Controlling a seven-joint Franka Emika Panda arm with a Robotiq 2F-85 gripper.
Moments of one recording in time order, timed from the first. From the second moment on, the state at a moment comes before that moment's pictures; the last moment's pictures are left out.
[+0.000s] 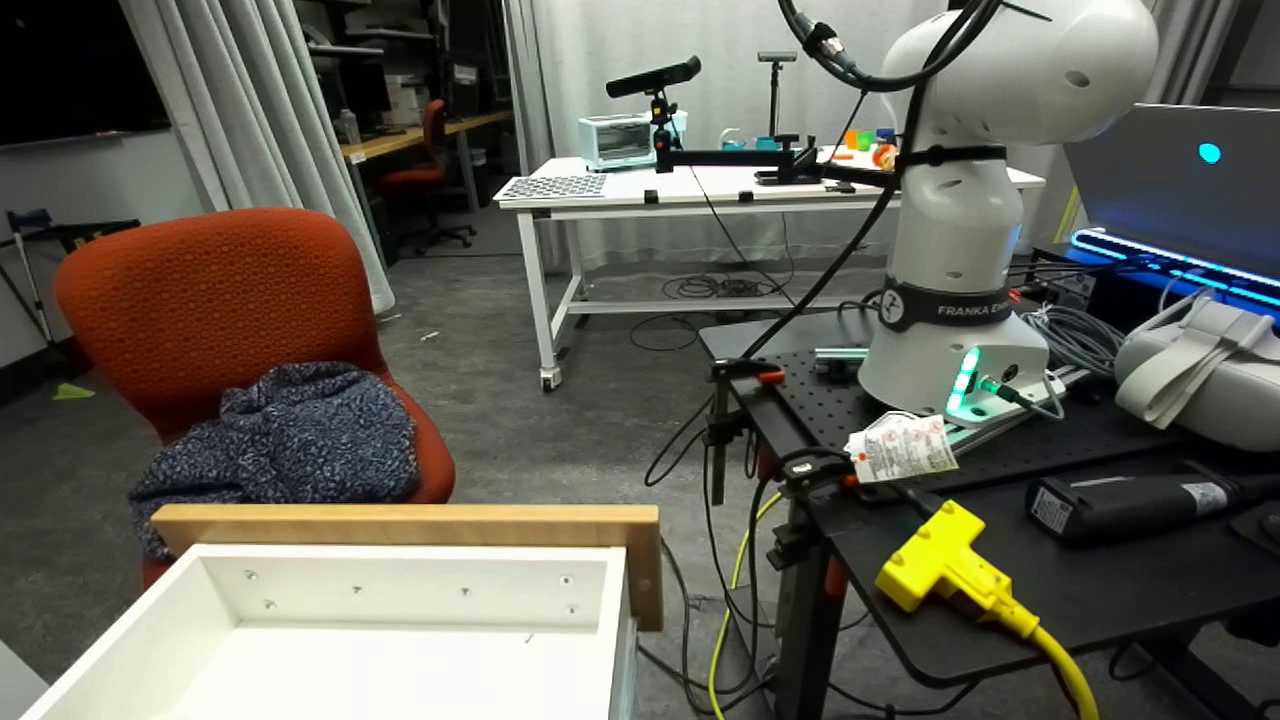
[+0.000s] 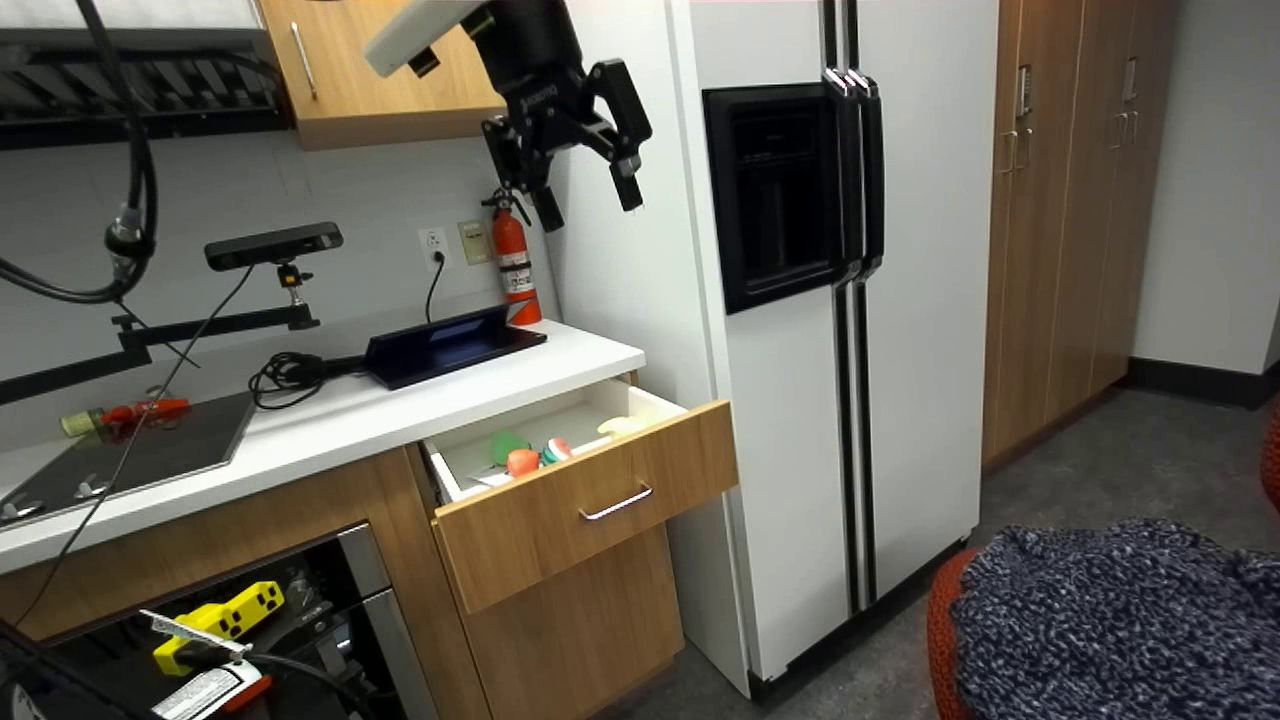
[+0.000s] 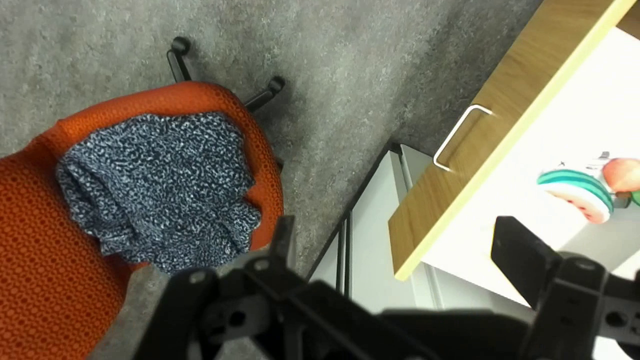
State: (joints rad) arm -0.03 -0.36 -0.11 -2.34 -0.11 2.20 -0.28
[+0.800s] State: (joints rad) arm -0.03 -0.29 -0.11 -2.36 -0.11 2.21 -0.27
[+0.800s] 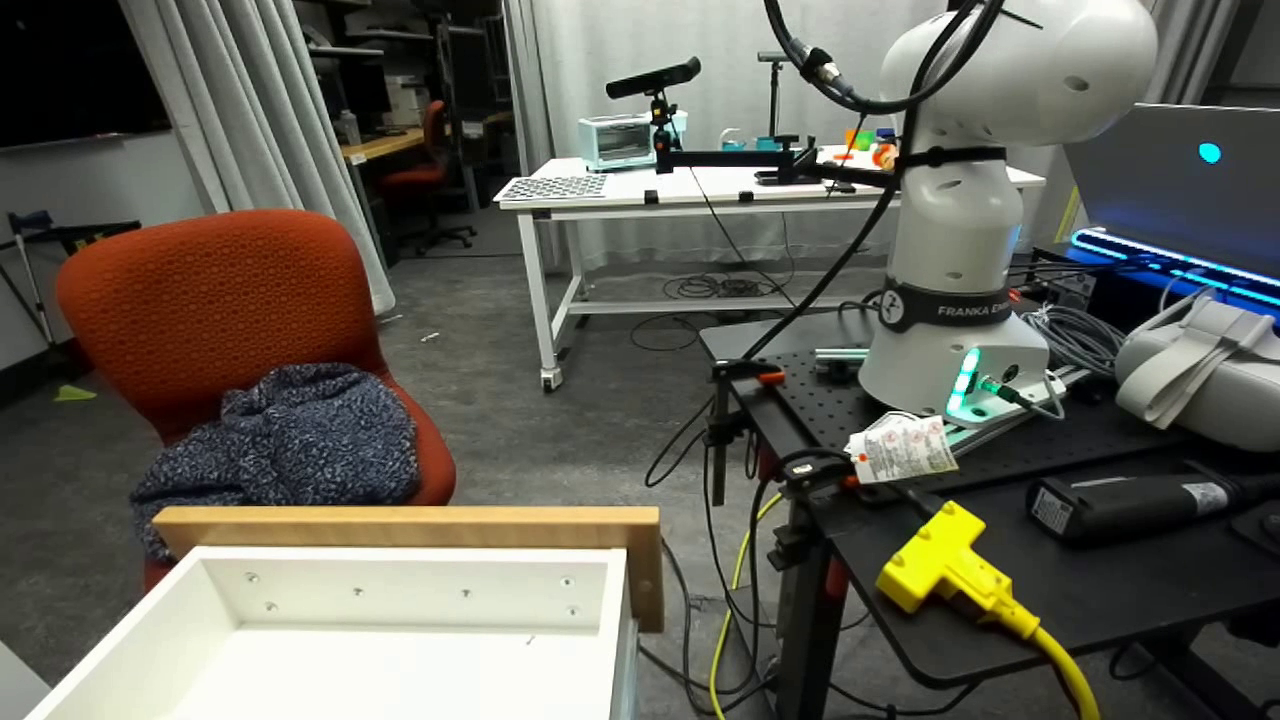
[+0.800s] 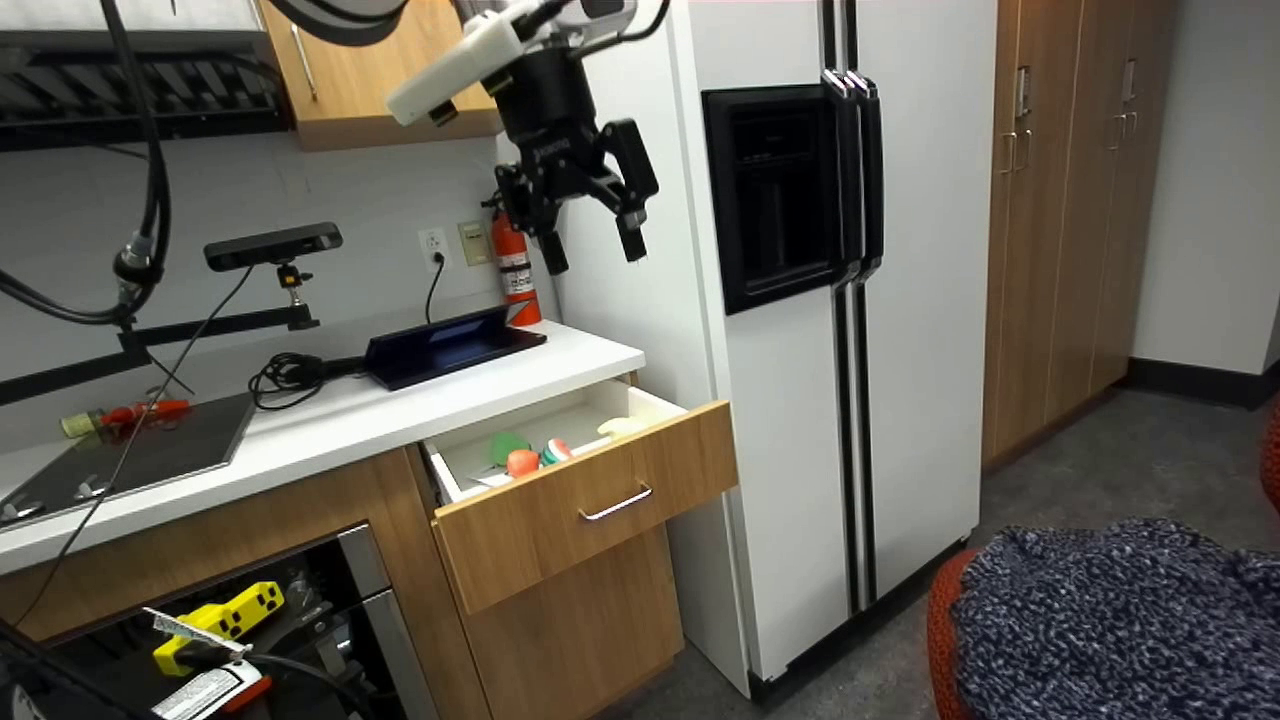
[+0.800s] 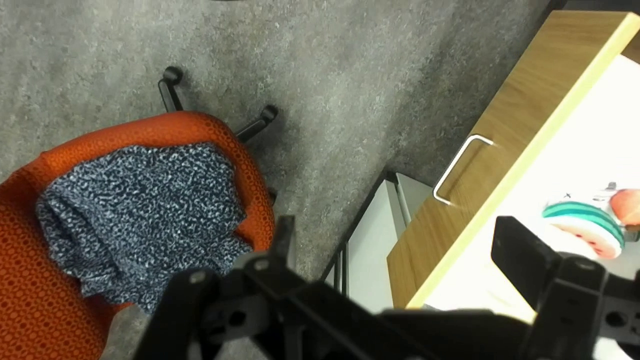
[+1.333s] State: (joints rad) arm -0.04 -0.07 -0.12 -2.44 -0.10 2.42 -0.27
